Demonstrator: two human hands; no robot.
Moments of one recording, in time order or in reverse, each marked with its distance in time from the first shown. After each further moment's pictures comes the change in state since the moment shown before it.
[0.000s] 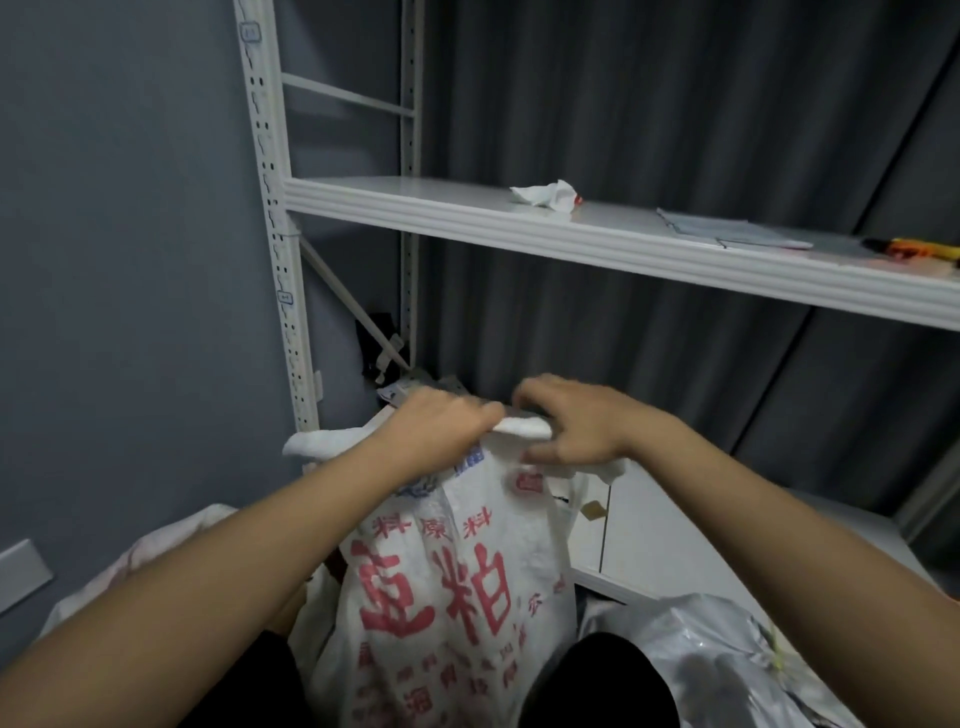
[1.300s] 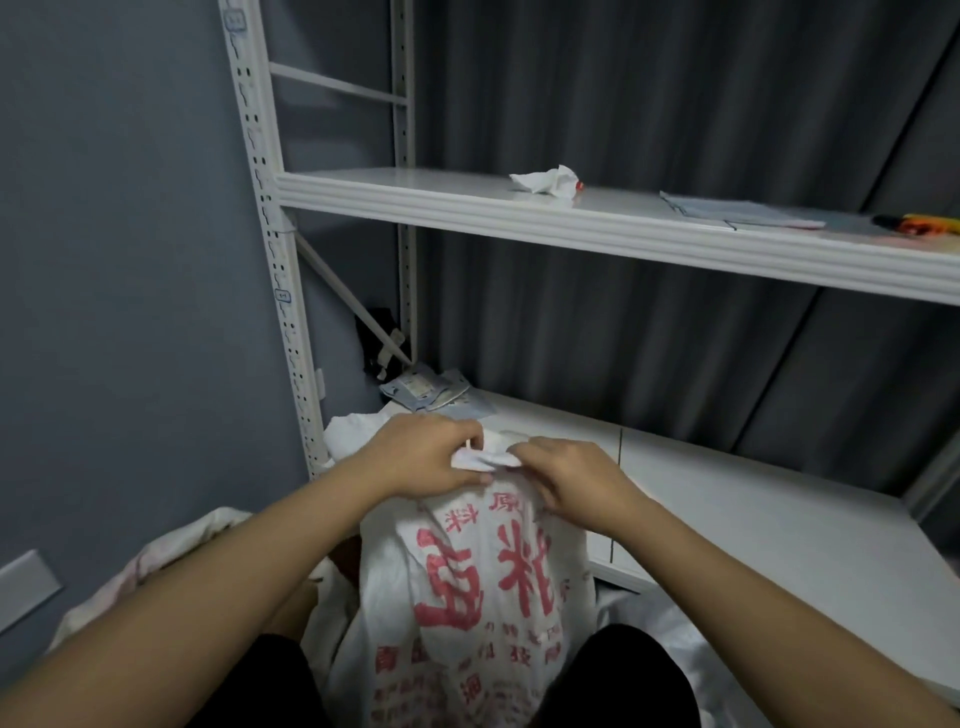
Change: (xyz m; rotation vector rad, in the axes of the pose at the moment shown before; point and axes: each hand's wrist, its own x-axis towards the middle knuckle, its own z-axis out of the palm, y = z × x) left_hand -0.025 -0.014 0.019 -0.410 -0.339 -0.143; right_hand -0.003 -0.007 0.087 -0.001 0.382 -0.150
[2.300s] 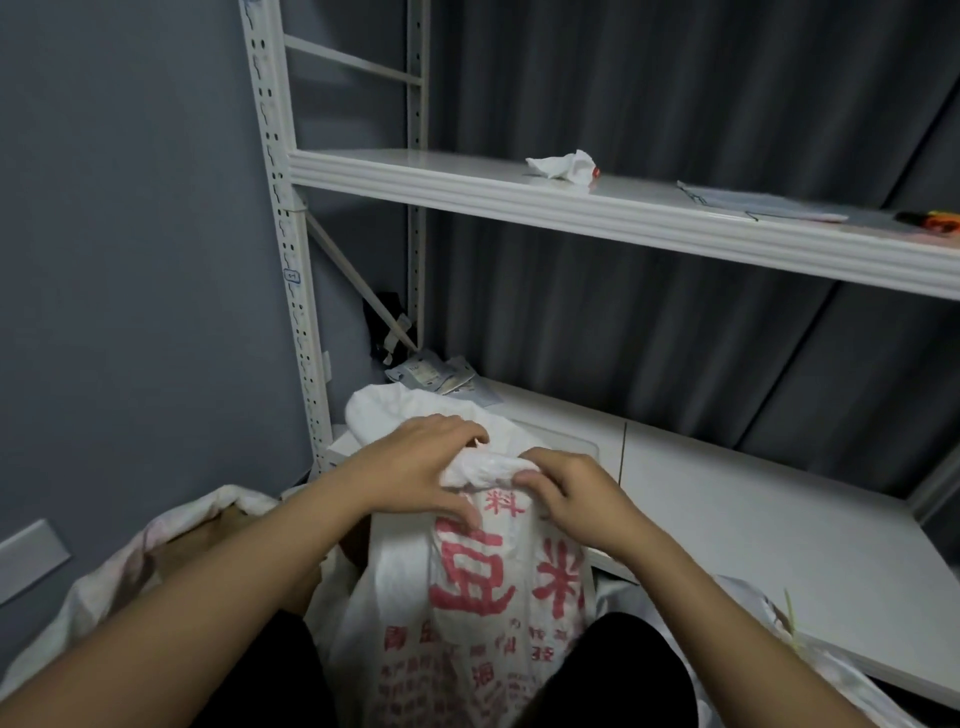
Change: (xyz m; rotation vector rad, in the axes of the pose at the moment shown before) left_hand -0.026 -0.009 0.019 -0.184 0.010 0.109; right_hand -0.017 -0.023 0.014 0.490 -0.019 0.275
